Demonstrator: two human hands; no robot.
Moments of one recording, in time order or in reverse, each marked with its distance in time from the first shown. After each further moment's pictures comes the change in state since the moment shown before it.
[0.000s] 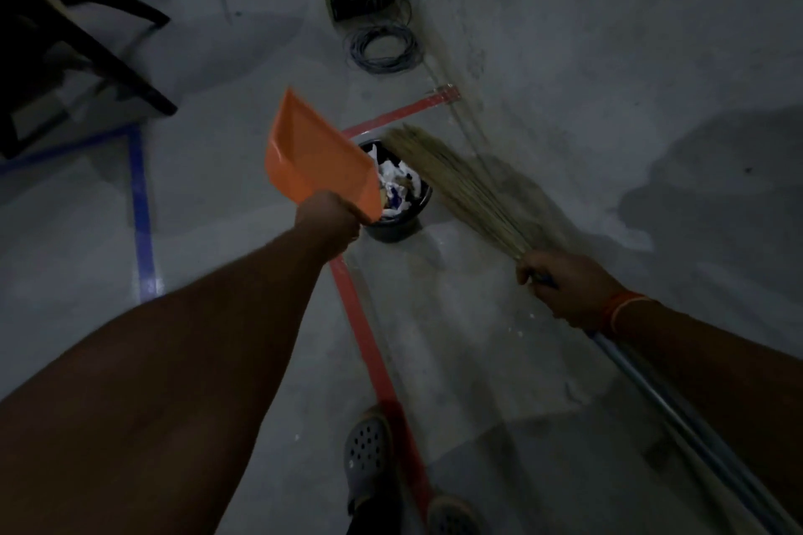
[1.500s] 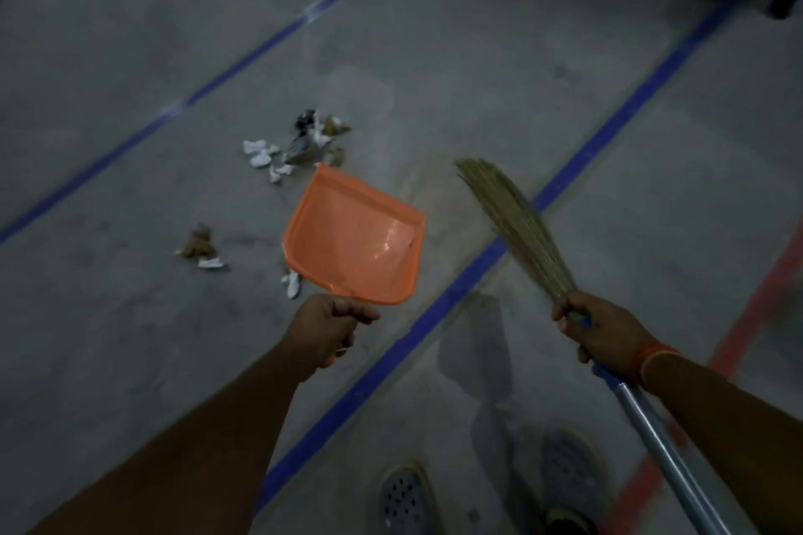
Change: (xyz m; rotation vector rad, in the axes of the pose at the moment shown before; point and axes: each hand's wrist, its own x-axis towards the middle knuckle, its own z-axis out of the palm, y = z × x) left_hand -0.719 -0.603 -0.289 -0.745 0.445 -0.817; right_hand -0.214 -0.423 0.488 -0.132 -0.669 -0.376
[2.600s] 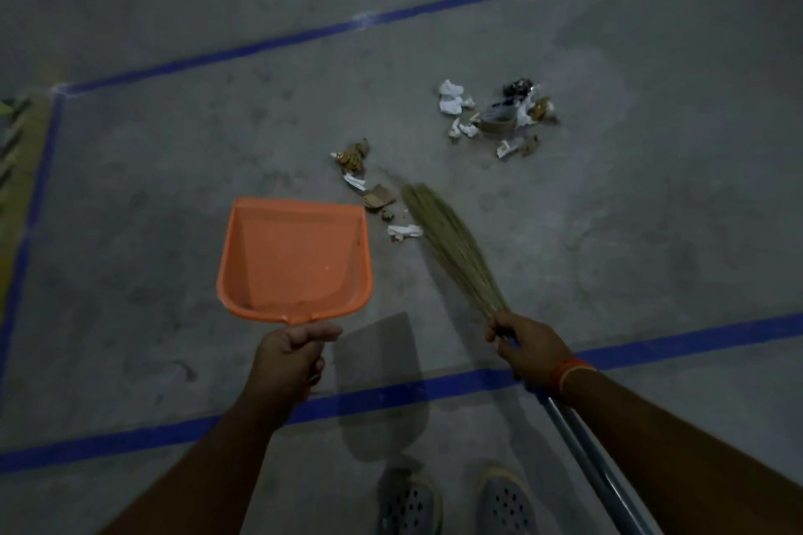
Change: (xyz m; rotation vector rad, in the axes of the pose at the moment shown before) left_hand -0.052 -0.184 -0.115 -0.662 0.635 -0.175; right_hand 0.137 -0.170 0.254 -0.536 -0.512 -0.468
